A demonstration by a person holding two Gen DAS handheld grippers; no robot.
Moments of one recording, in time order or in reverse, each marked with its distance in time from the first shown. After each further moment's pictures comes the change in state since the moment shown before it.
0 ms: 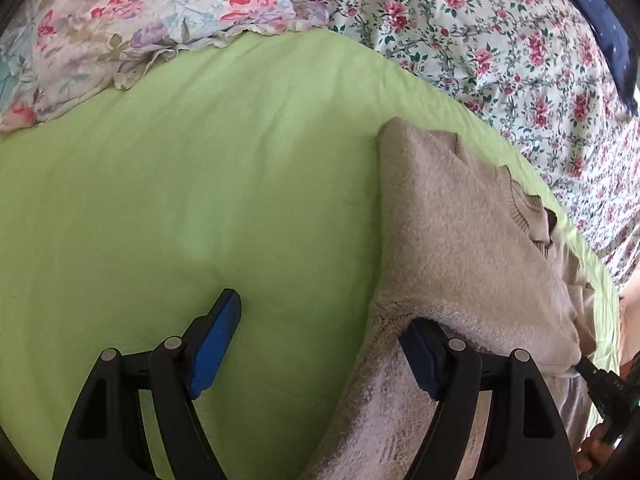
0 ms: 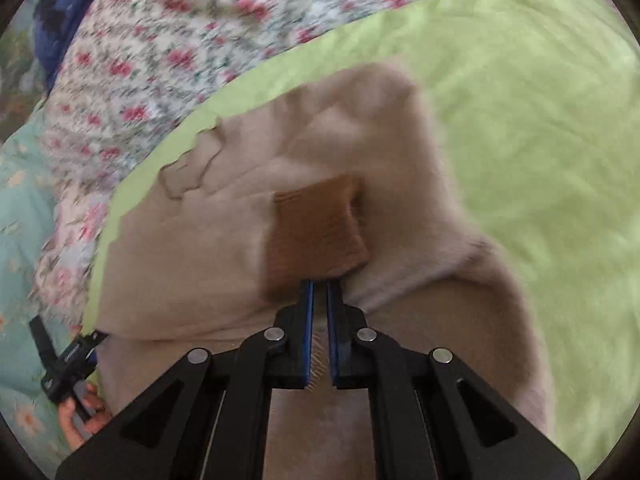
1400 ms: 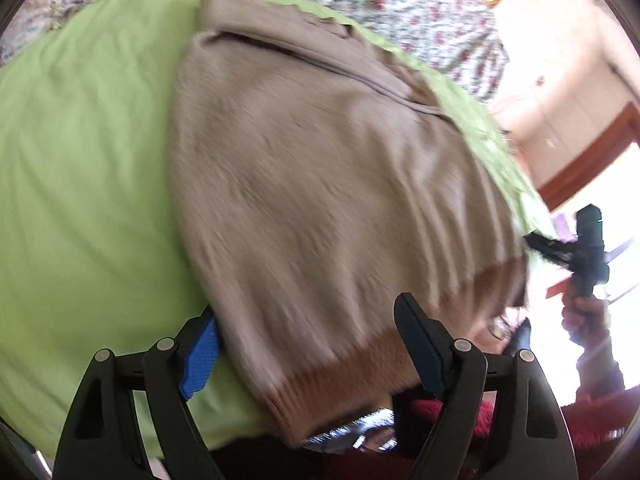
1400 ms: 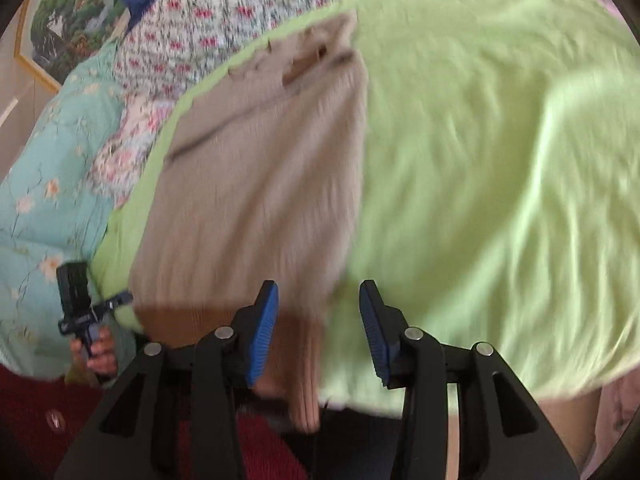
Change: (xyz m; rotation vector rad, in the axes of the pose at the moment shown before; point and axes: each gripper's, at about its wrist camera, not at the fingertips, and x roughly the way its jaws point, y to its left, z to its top) left arm -0.159 0.037 -0.221 0.384 0.283 -0.462; right arm -0.195 -0.089 -0.200 -0.123 0.201 0.149
